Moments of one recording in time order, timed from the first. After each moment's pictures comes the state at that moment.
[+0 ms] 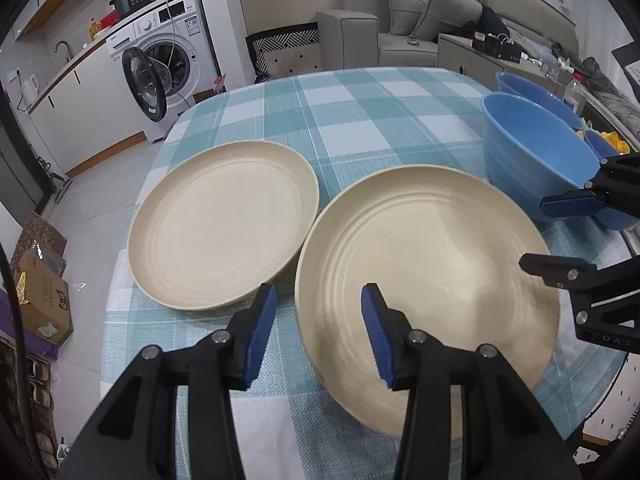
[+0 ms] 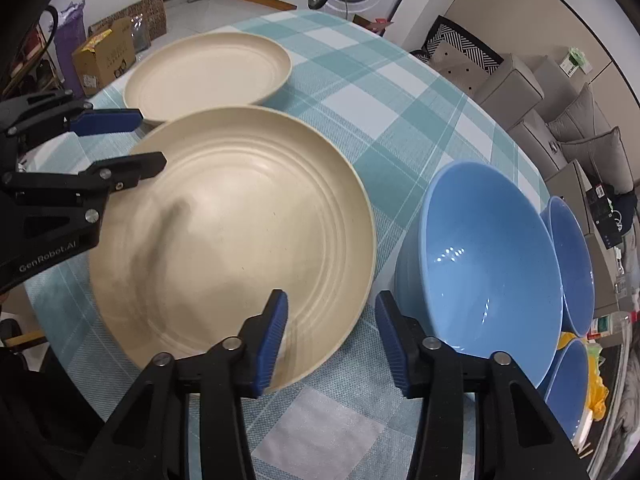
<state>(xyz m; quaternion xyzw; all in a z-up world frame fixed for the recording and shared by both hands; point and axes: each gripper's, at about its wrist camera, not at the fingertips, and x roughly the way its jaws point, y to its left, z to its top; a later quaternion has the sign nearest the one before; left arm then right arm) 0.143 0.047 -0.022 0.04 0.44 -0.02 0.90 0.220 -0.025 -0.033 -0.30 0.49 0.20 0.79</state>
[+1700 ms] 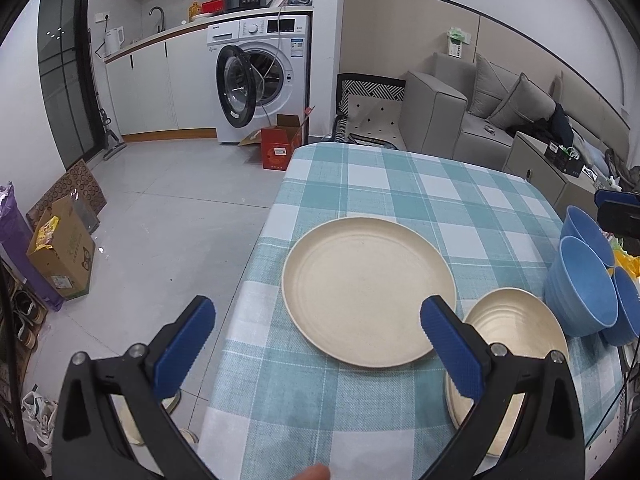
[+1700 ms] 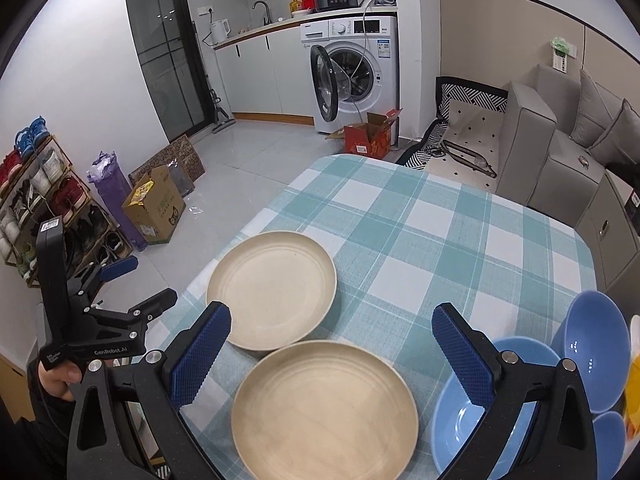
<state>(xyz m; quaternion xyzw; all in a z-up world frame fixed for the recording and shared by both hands) 0.134 0.185 0.041 -0.07 0.37 0.09 0.92 0.282 0.017 0.106 -0.08 0.40 0.30 0.86</state>
